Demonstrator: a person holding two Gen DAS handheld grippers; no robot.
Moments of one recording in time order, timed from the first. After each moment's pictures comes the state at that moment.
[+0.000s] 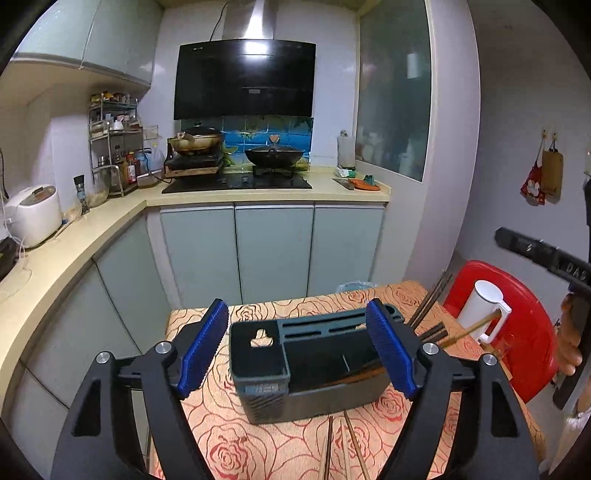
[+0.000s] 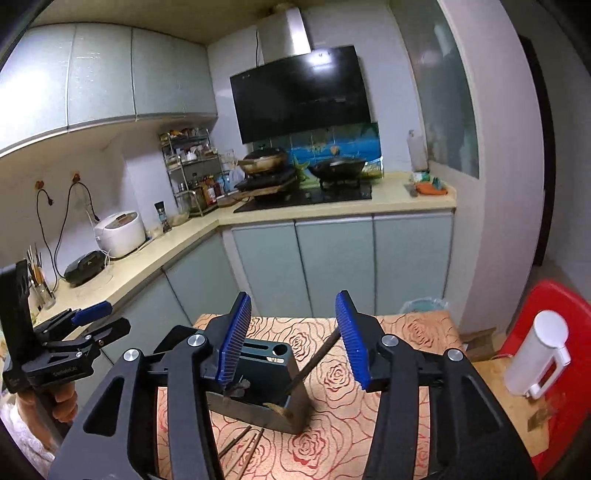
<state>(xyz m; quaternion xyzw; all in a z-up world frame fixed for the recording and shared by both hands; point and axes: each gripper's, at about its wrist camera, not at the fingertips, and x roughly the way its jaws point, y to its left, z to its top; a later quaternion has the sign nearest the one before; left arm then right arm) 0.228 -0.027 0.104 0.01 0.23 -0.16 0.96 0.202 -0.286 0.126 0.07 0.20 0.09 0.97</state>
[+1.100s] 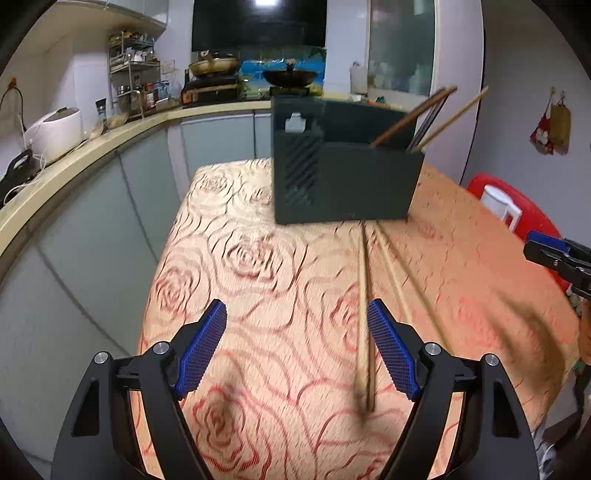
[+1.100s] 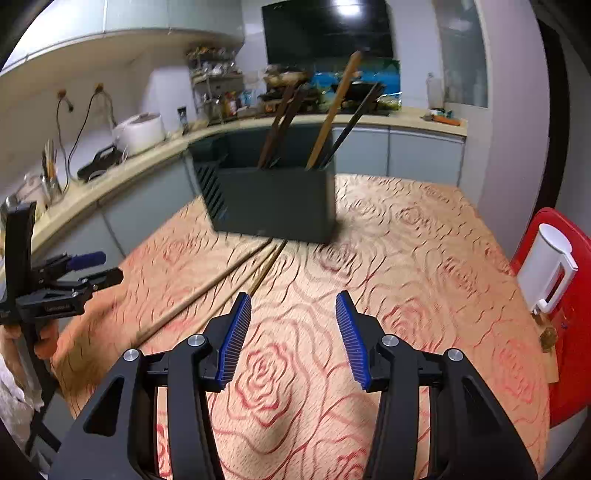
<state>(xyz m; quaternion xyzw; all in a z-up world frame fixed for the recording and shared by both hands) 0.097 0.034 -0.076 0.04 0.34 -0.13 0.93 0.066 -0.224 -0.055 0.01 0.32 0.12 0.94</state>
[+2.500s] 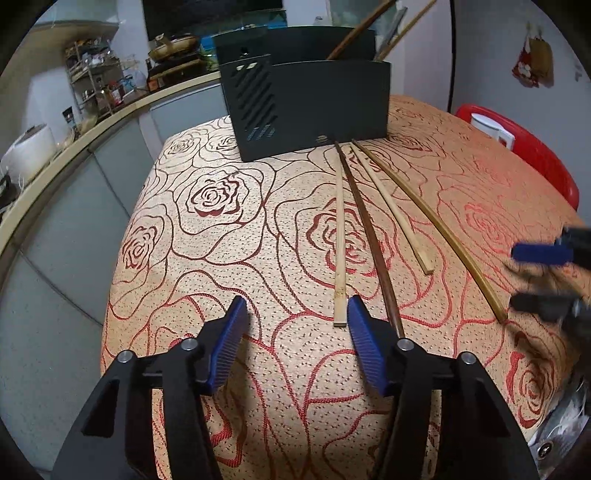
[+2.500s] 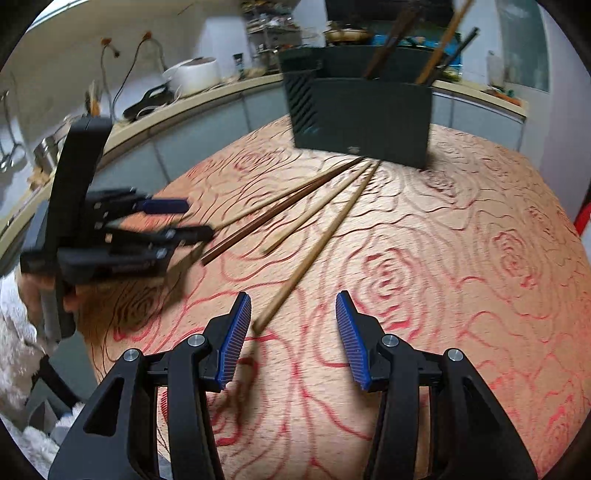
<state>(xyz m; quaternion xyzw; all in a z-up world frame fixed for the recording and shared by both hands) 0.088 0.006 -0.128 0.12 0.39 -0.16 0.90 0.029 -0.148 -0.117 -0.02 0.38 0.21 0.90</state>
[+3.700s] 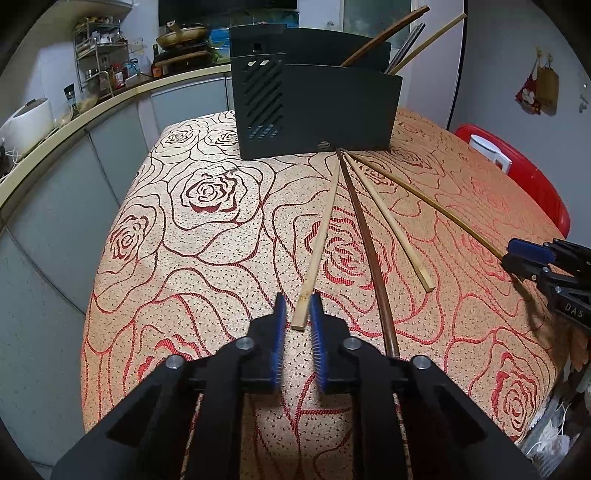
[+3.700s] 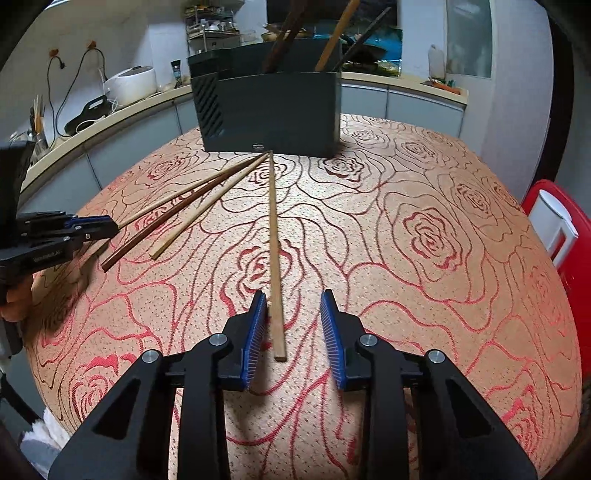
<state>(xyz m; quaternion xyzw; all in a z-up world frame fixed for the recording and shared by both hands) 0.096 0.013 -0.127 0.07 0.40 -0.17 0.90 0.043 -0.206 -0.129 -0.02 0.37 0.09 0.92</state>
